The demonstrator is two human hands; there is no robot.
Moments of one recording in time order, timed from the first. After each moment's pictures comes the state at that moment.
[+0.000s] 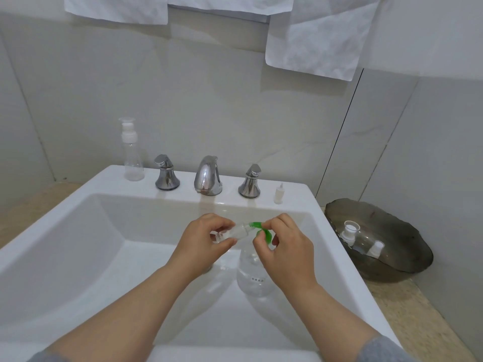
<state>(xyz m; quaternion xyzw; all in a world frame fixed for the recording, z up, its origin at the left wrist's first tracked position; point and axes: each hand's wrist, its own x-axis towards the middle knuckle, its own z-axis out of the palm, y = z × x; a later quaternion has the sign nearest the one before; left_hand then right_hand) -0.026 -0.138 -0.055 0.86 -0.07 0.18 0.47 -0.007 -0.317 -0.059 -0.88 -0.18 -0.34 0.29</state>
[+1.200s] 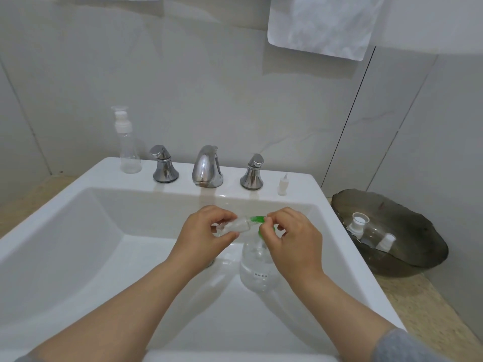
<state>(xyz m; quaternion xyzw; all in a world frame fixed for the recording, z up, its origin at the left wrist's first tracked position) -0.025 -0.140 -0.053 0.85 -0.06 0.19 0.48 0.001 -0.317 -0.059 -0.87 -0.15 -0.35 0.30</state>
